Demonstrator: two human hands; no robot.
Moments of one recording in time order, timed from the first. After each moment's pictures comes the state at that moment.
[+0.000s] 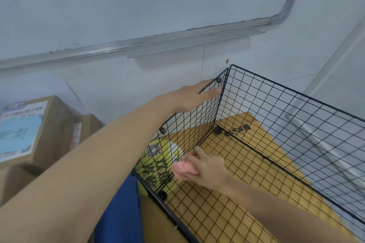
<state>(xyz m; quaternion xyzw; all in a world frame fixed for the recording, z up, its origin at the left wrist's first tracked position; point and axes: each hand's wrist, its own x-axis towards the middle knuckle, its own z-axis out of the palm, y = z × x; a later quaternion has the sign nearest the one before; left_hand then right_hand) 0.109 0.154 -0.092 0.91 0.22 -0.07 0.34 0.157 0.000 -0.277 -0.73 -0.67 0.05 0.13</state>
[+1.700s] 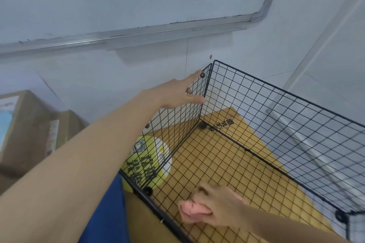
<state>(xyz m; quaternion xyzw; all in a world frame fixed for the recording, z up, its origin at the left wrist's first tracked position) 0.111 0.153 -0.090 0.93 0.20 -0.07 0.29 0.146 -0.112 -0.314 -0.69 -0.72 0.11 0.05</state>
